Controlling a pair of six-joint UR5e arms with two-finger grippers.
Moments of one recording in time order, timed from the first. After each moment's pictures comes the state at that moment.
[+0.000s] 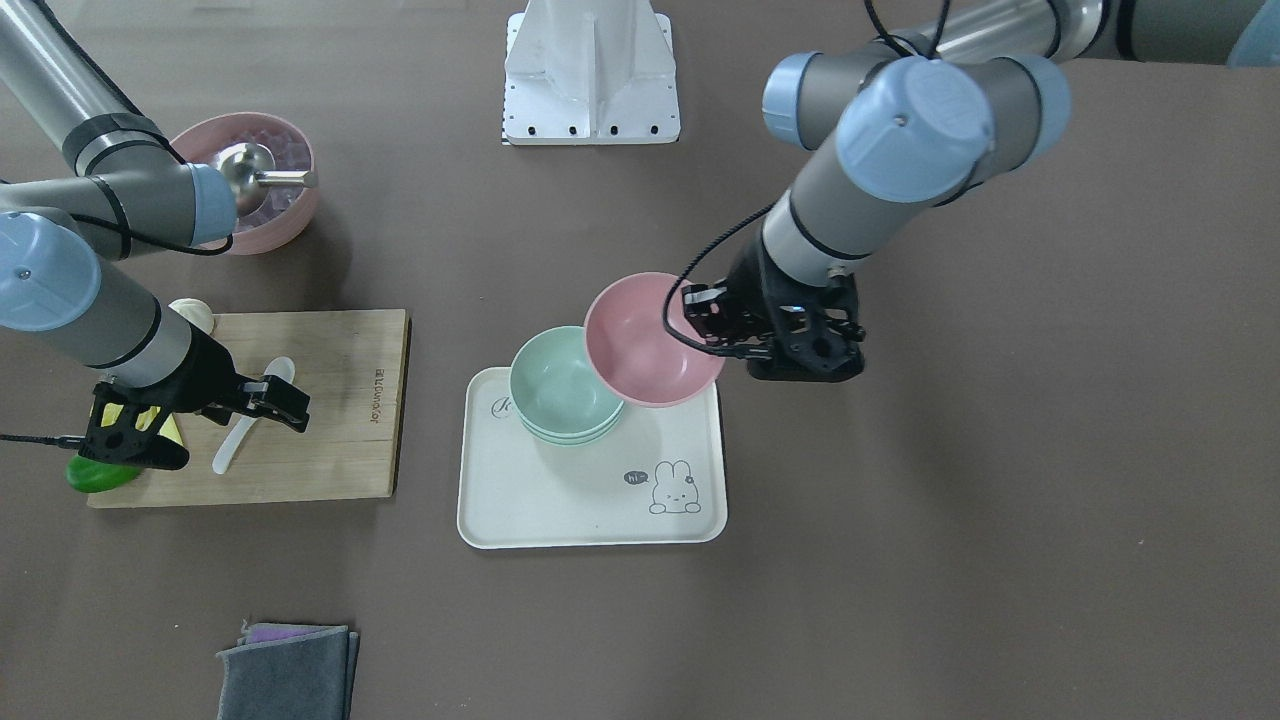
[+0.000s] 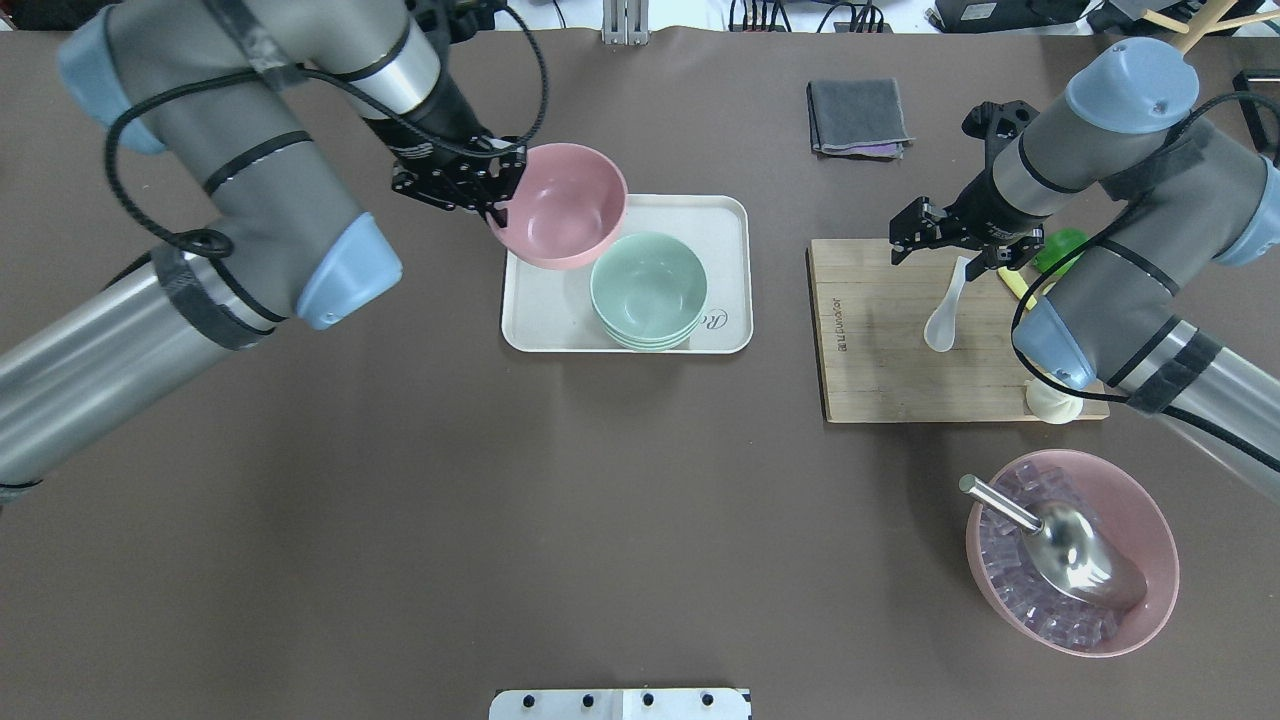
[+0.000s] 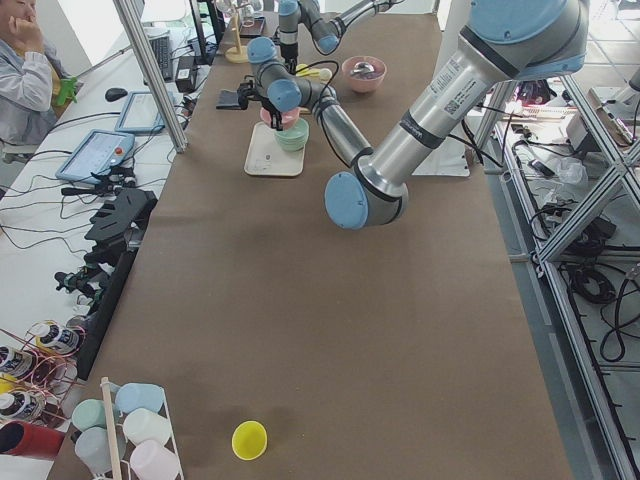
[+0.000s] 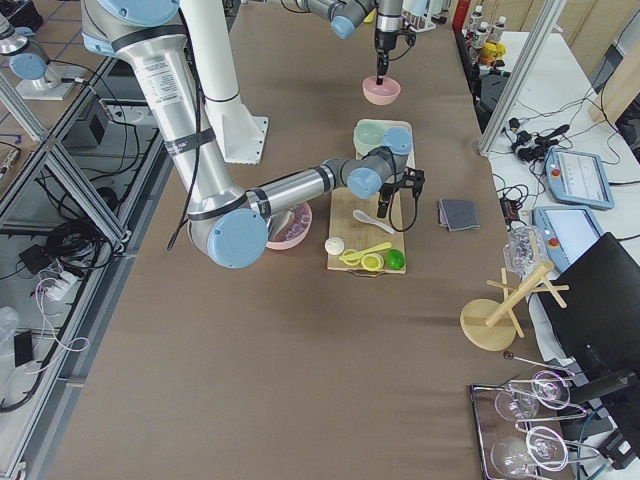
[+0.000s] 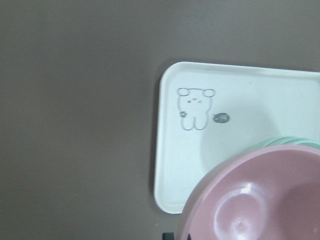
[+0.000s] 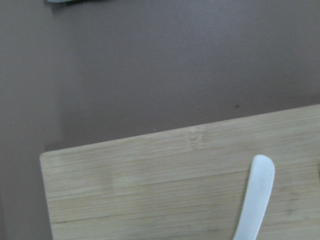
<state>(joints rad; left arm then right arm) -0.83 -2.42 -1.52 -1.62 -2.27 -1.11 0.92 -1.19 1.50 -1.21 2.22 1.07</state>
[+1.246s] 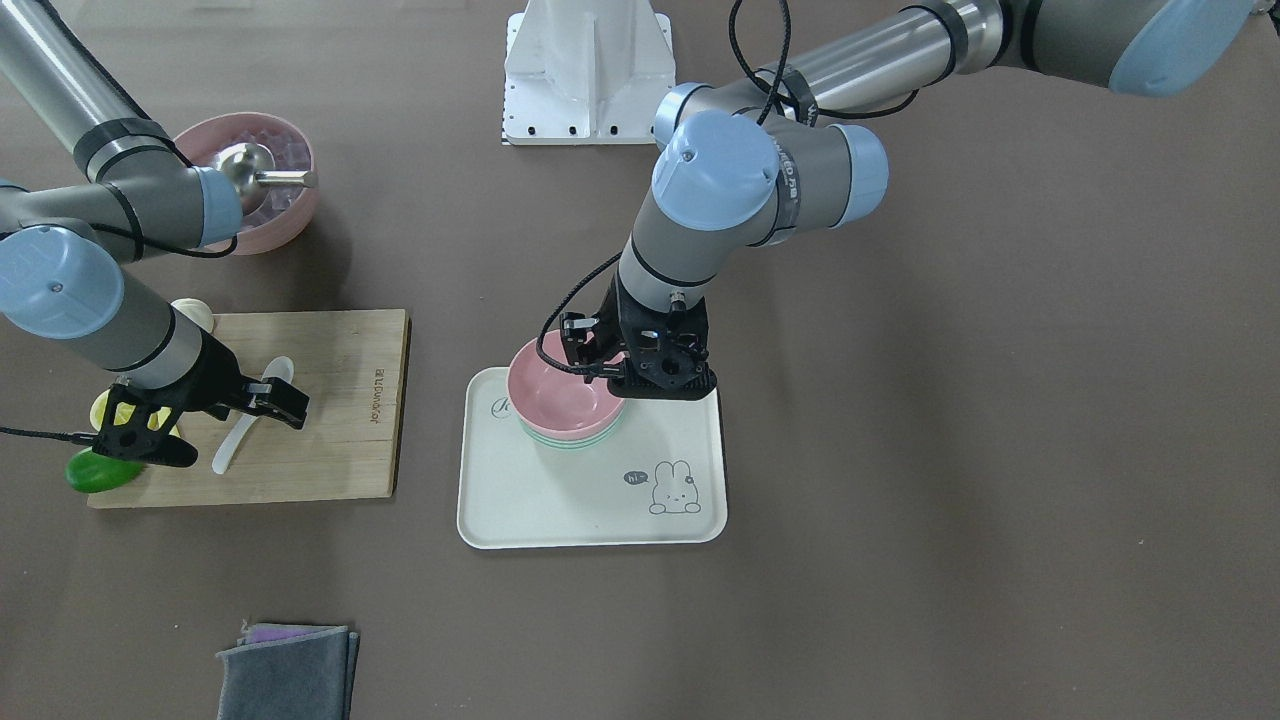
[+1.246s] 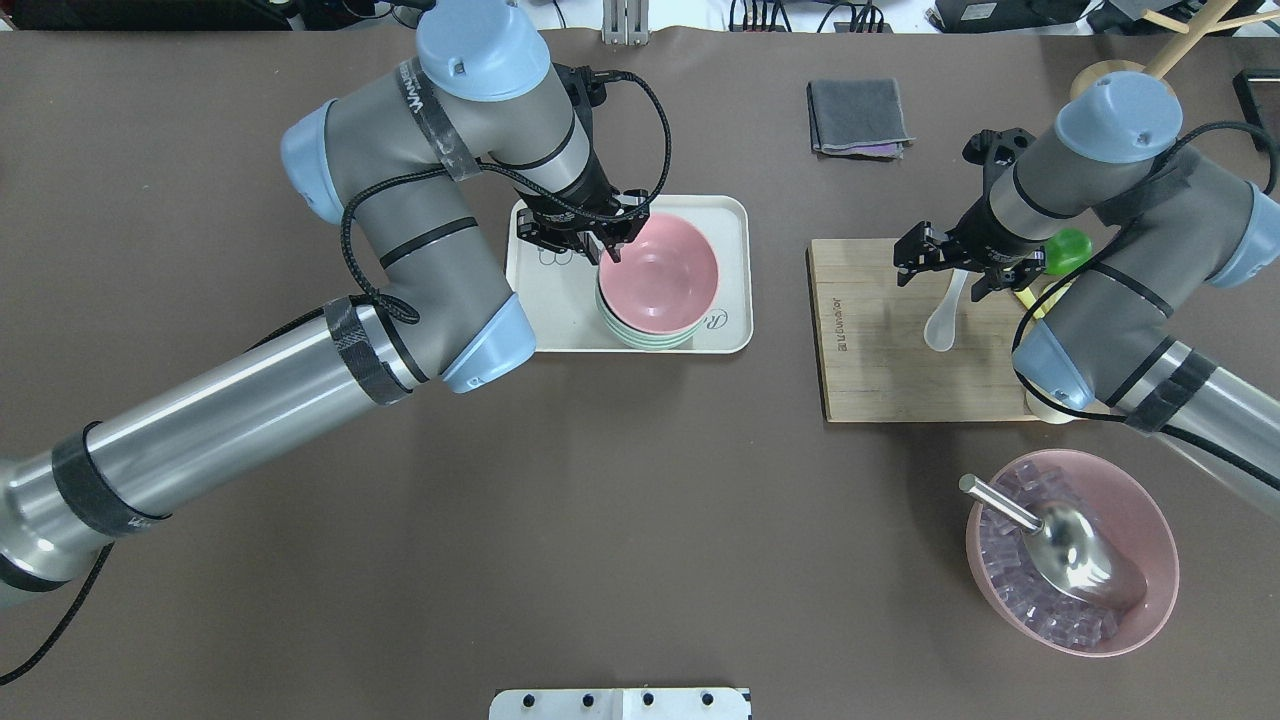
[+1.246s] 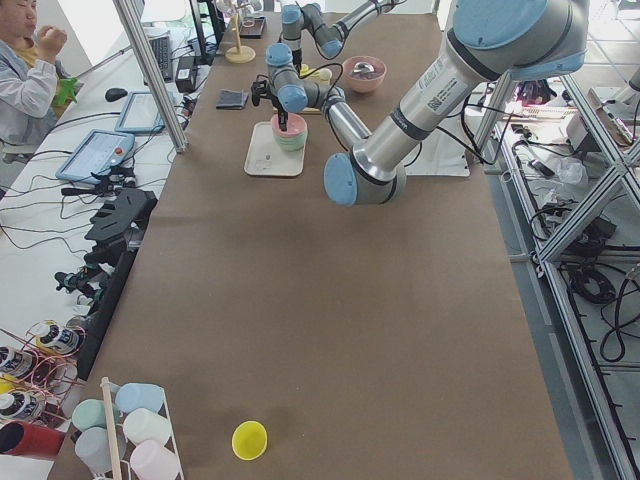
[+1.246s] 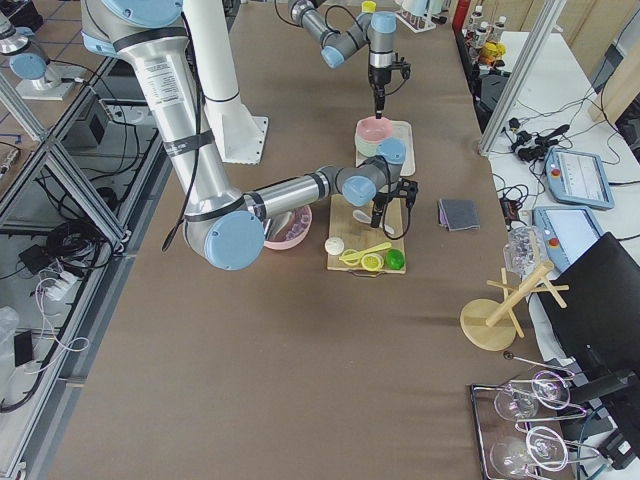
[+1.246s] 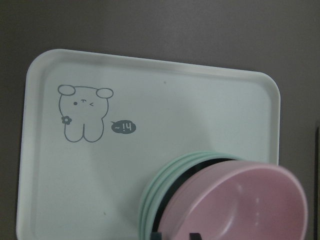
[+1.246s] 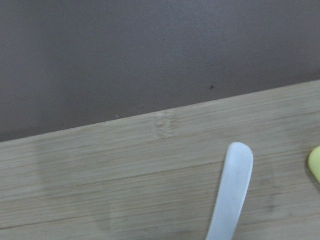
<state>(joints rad) -0.71 -2.49 -1.36 -1.83 -2.09 -1.21 0.89 -1.21 1.48 -1.21 2.19 1.07</state>
